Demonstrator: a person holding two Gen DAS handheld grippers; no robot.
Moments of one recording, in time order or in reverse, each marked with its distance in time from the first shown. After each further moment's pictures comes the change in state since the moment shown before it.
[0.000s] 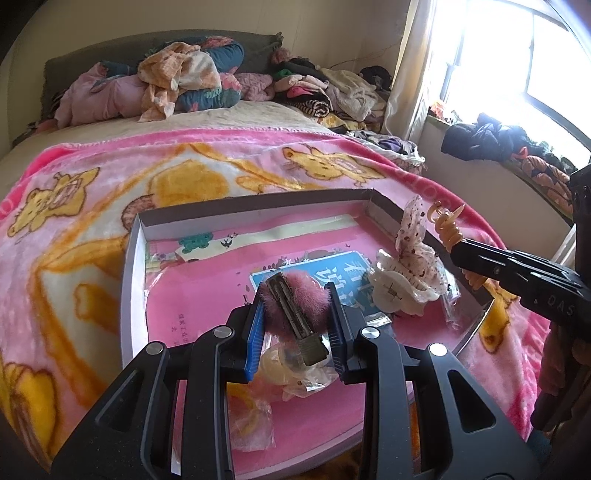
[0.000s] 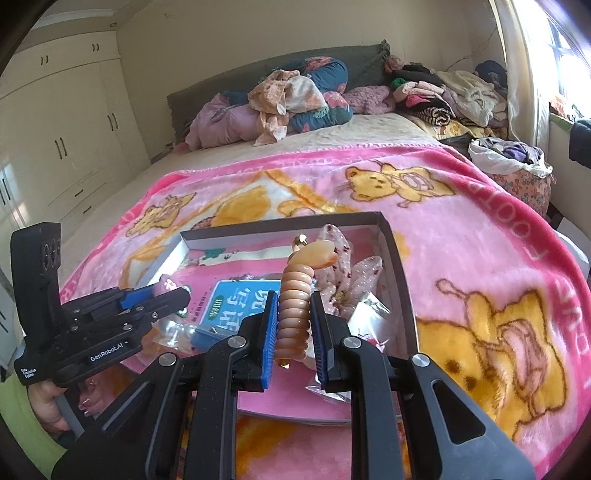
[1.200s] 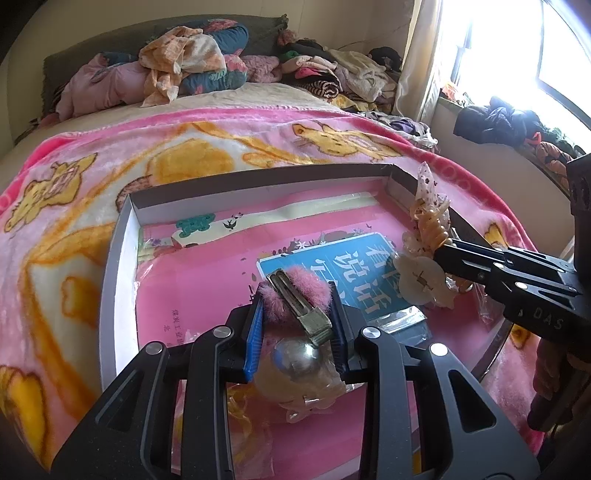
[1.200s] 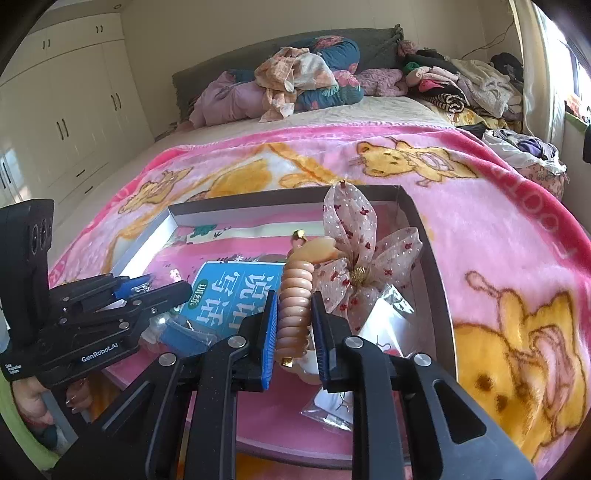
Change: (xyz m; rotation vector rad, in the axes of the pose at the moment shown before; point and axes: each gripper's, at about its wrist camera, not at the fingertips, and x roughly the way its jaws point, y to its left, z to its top) left arm 0.030 0.006 -0.006 0.004 0.070 0.040; right arm 0.047 -0.002 -0.005 -0.031 0.074 0.026
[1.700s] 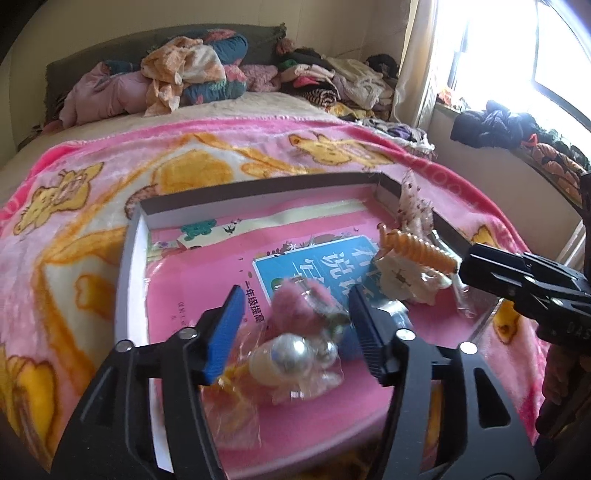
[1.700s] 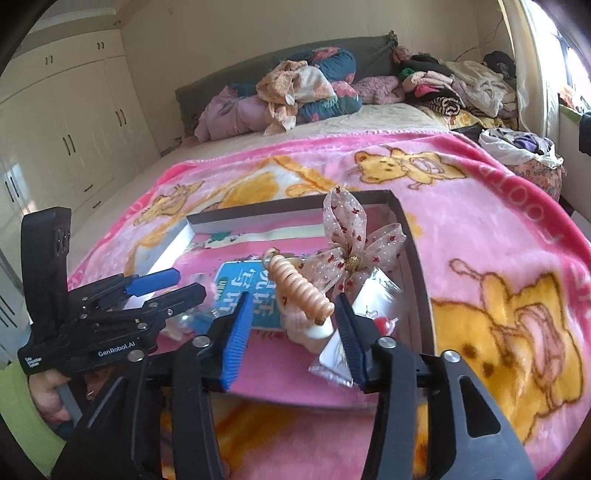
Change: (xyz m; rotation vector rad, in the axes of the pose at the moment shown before) left arm -0.023 -0.002 -0.005 0.003 -0.048 0.004; right arm -0.049 0.004 -0.016 0.023 -0.062 0.038
